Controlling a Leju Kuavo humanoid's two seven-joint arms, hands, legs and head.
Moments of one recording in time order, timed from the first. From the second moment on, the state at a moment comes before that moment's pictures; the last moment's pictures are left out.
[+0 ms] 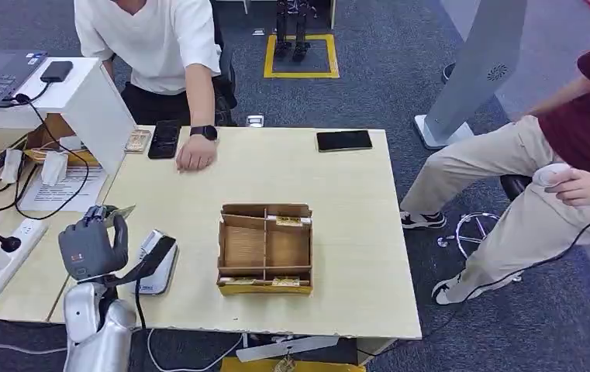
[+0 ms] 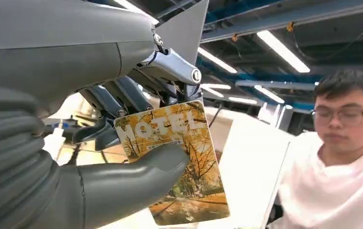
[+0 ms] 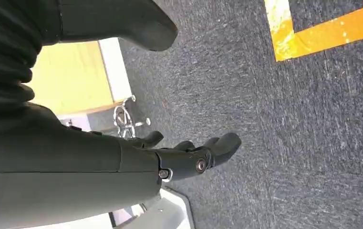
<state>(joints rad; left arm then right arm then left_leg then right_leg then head) -0.25 -0.19 0.31 -1.20 -1.42 0.70 -0.30 -0.06 0.14 -1.31 -0.28 1.28 -0.24 0.13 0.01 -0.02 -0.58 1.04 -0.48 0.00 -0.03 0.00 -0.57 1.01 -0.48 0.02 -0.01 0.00</state>
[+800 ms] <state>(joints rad) -0.23 0.04 -0.20 -1.14 -1.45 0.70 0.05 -0.05 0.14 -1.34 -0.32 1.26 -0.22 0.13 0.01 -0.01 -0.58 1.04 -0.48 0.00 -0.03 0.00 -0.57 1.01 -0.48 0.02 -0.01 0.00</state>
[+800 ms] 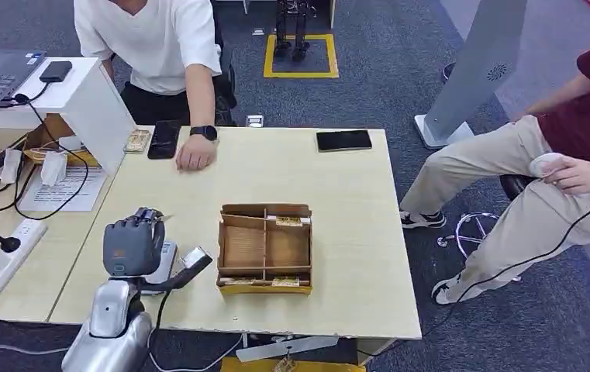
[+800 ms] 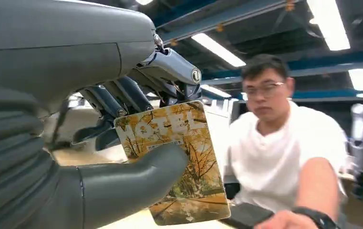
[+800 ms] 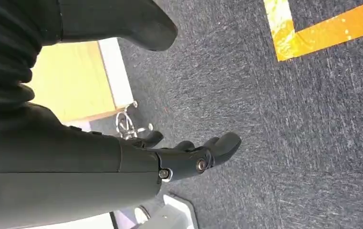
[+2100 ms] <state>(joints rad) -0.26 0.09 -0.33 -1.06 -1.53 0.61 0.24 -0.04 0.16 -1.34 -0.36 1.26 -0.20 0.13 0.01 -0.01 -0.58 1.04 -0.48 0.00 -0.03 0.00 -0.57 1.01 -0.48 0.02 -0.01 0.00</state>
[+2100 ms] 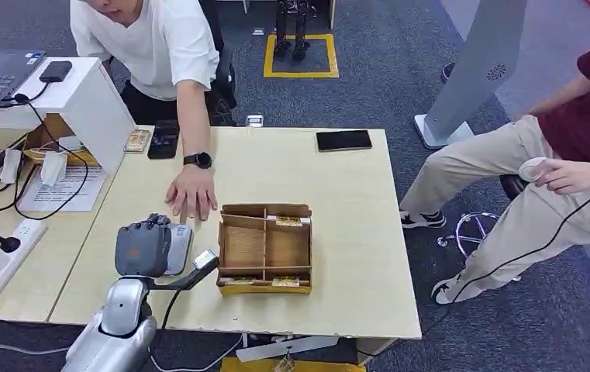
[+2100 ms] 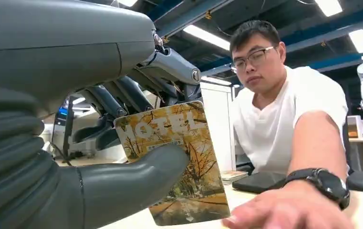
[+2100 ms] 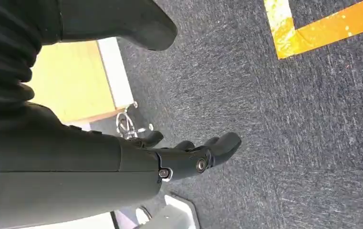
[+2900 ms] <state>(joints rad) -0.33 0.09 -0.41 -0.90 -1.49 0.52 0.21 -0.04 0.16 -1.34 -0.37 1.29 -0.19 0.14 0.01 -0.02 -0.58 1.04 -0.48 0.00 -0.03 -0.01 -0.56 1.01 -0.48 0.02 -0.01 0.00</state>
